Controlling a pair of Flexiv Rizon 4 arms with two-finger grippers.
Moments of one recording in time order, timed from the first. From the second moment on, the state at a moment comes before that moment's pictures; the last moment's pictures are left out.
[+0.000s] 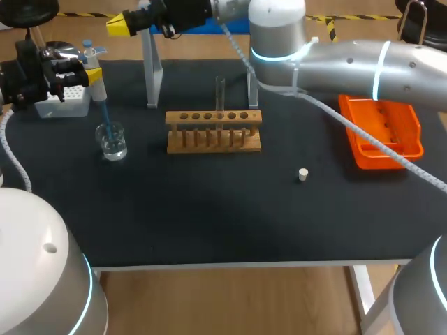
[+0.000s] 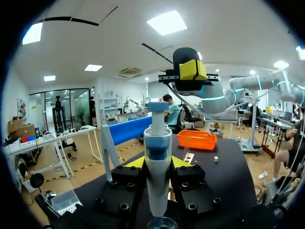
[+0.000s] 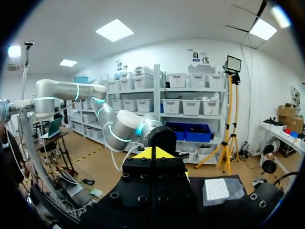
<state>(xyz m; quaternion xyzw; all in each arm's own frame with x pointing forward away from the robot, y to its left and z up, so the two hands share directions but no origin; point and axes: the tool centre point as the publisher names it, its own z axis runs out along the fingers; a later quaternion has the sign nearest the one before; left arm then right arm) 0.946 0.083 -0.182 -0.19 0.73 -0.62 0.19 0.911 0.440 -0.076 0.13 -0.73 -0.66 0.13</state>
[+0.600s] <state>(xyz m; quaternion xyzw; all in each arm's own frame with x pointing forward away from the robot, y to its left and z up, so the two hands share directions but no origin) 0.946 0.083 -0.183 -0.19 0.73 -0.62 0.19 0.915 0.473 -0.086 0.18 -0.71 -0.67 0.15</state>
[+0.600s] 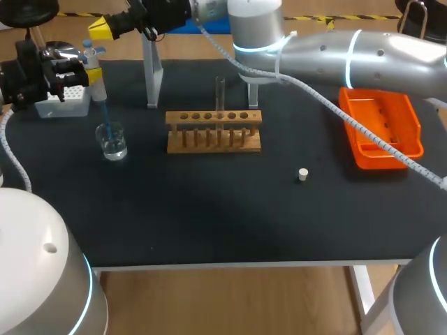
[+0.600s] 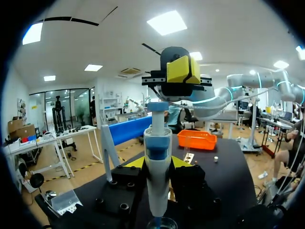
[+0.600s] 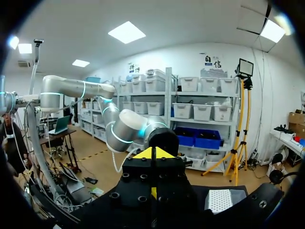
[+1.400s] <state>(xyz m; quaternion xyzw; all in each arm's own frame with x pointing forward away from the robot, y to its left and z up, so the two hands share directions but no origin) 0.946 0.083 -0.183 -0.19 0.73 -0.62 0.19 0.926 0.494 -0.093 0.17 -0.70 -0.68 0.14</state>
